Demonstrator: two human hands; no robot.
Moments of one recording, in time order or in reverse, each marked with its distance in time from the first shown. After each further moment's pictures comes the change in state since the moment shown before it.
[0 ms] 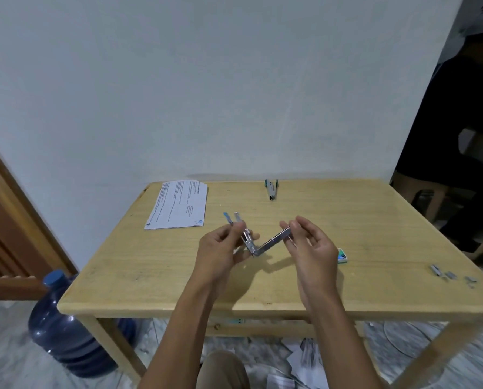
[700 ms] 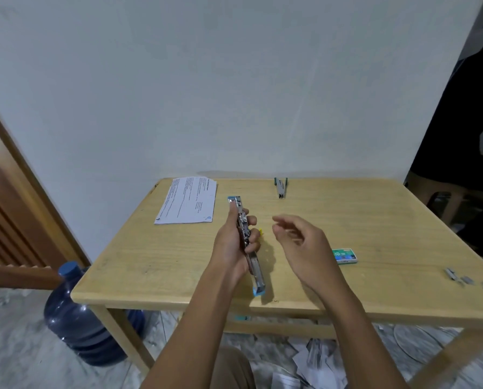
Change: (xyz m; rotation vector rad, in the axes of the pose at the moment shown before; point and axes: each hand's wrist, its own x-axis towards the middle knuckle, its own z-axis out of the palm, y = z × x) left_hand 0.019 0.004 0.015 -0.478 -0.003 -0.178; right_hand 0.002 -0.015 0.002 -0.770 -0.379 -0.240
